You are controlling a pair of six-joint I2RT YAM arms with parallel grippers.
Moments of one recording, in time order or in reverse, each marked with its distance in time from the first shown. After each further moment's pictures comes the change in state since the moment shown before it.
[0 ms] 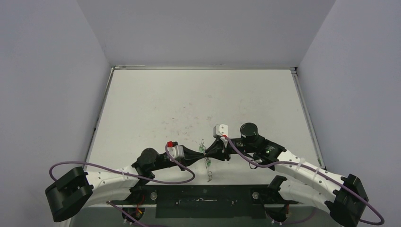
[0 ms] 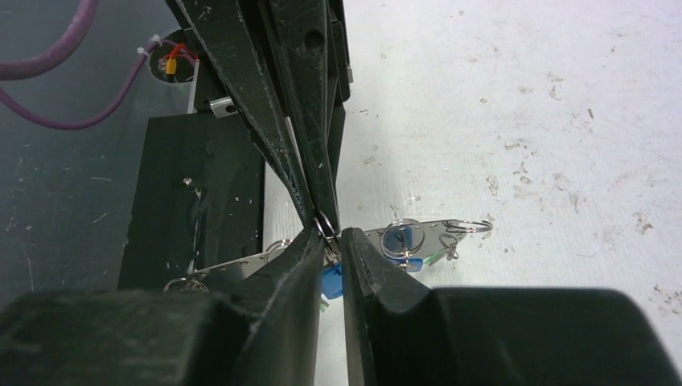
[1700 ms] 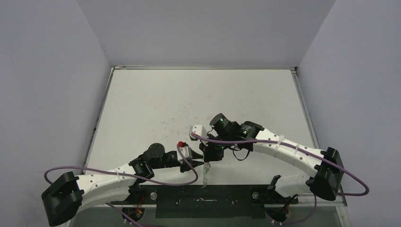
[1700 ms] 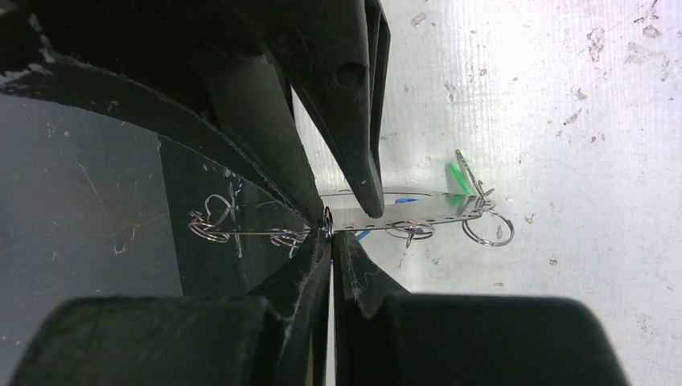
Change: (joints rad) left arm -0.008 -0.093 0.103 -0.471 0.021 0.108; right arm 0.152 0.378 0.499 -0.726 0.182 -0.082
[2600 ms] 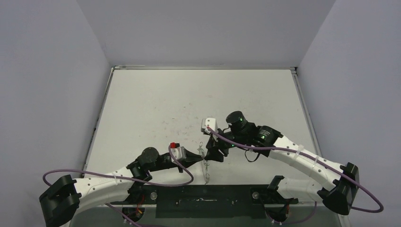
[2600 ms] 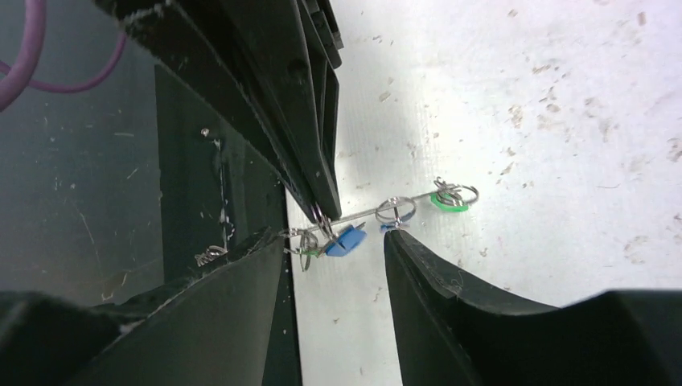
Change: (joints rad) left arm -0.013 -0.035 -0.055 0.140 -0.031 -0.047; right arm -0.054 -0.146 -0.077 0.152 -0.042 0.024
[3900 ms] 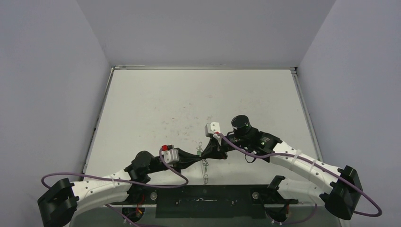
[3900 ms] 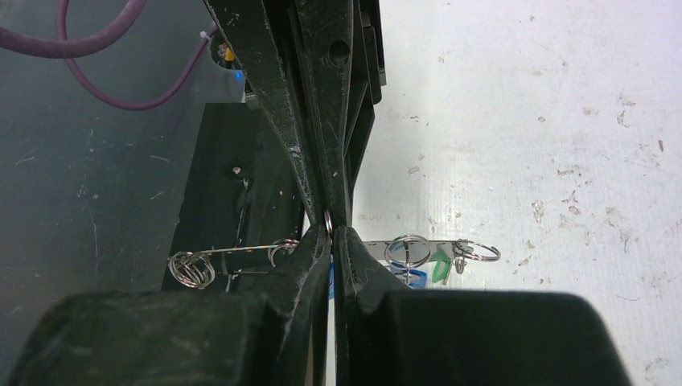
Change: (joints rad) left arm 0.000 -0.080 -0.066 0.164 -0.001 -0.041; right arm -0.061 -0.107 -0.231 0.384 -0.259 -0.003
